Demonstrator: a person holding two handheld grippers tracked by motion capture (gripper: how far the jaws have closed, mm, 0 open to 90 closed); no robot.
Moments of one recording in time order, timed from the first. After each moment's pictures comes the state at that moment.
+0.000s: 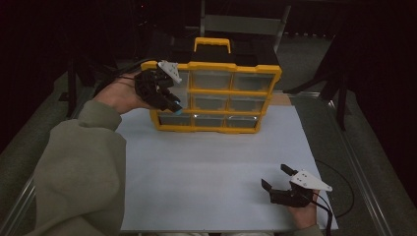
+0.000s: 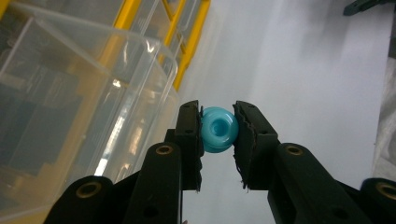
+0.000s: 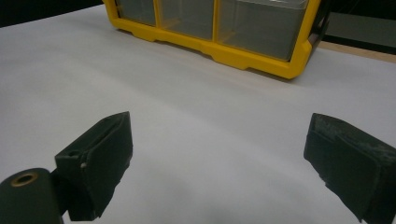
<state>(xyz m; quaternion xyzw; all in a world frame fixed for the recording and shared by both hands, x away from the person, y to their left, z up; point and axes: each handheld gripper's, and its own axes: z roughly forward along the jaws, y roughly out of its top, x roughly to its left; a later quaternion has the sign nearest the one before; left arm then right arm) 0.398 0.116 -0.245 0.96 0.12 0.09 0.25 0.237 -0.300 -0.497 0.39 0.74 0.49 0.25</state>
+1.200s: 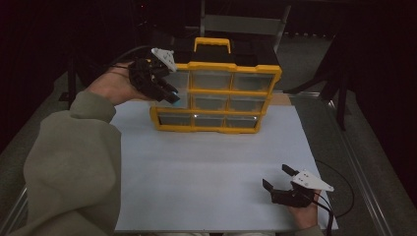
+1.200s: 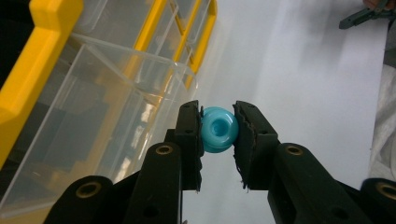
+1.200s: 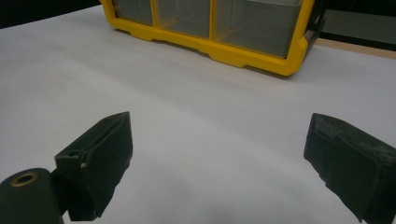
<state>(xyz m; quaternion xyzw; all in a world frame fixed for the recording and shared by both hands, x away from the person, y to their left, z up) 0.401 0.124 -0.220 0.95 0.12 0.10 0.26 0.236 -0.303 -0.498 0.39 0.73 0.49 0.25</state>
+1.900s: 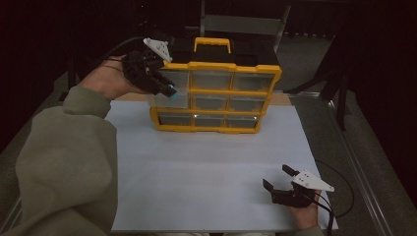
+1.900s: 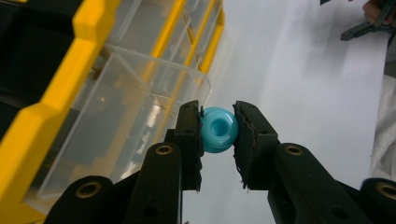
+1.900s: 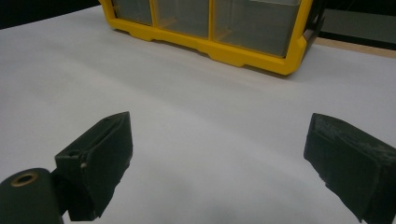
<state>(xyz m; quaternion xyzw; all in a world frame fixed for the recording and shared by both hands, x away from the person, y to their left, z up) 0.400 0.134 -0.202 0.94 0.13 0.12 0.28 0.236 -0.304 -0.498 0.40 0.73 0.49 0.25</state>
